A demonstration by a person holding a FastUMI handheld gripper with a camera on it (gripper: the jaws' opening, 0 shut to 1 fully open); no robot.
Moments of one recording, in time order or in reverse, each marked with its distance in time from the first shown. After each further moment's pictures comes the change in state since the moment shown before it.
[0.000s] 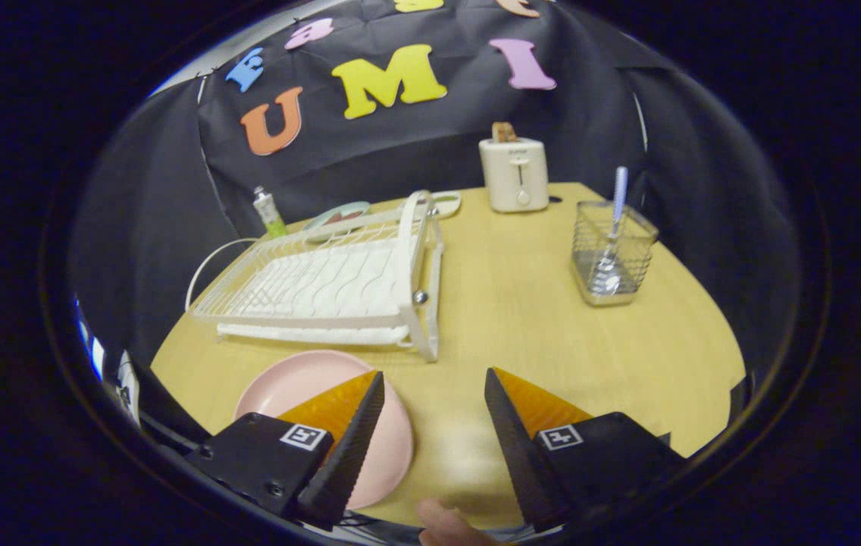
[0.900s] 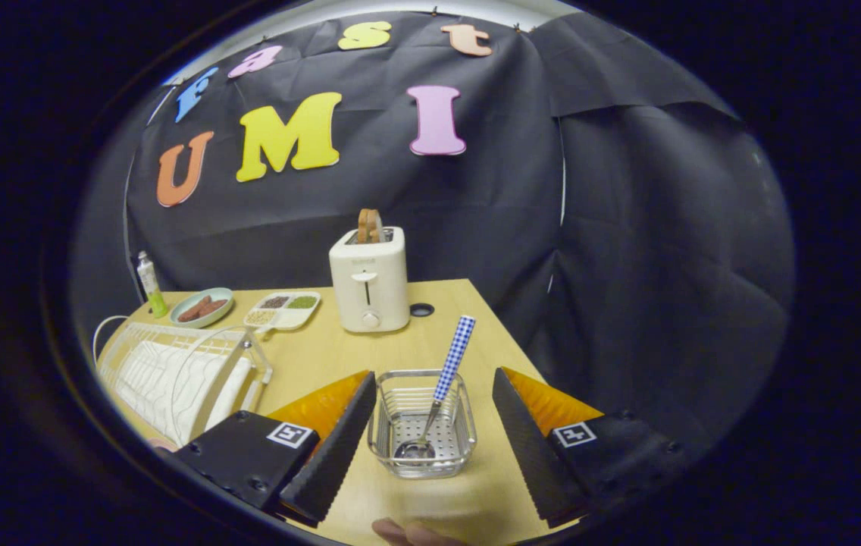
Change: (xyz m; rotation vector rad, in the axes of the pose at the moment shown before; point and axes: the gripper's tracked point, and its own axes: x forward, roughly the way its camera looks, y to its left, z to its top) arm 0.090 -0.168 0.148 0.088 -0.134 -0.199
